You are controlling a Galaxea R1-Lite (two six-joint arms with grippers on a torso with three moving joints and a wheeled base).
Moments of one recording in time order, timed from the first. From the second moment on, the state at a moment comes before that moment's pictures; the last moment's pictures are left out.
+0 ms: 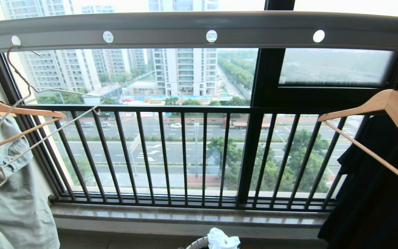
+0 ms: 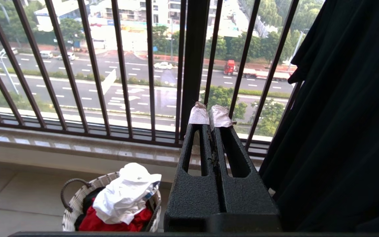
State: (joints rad) left arm -0.01 0.01 -0.09 0.00 0.00 0.00; right arm 0.01 0.00 0.00 0.01 0.01 -0.05
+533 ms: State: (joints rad) left arm 0.00 0.45 -0.52 0.05 0.27 0.12; right arm 0.01 0.00 0.00 0.01 0.01 -0.05
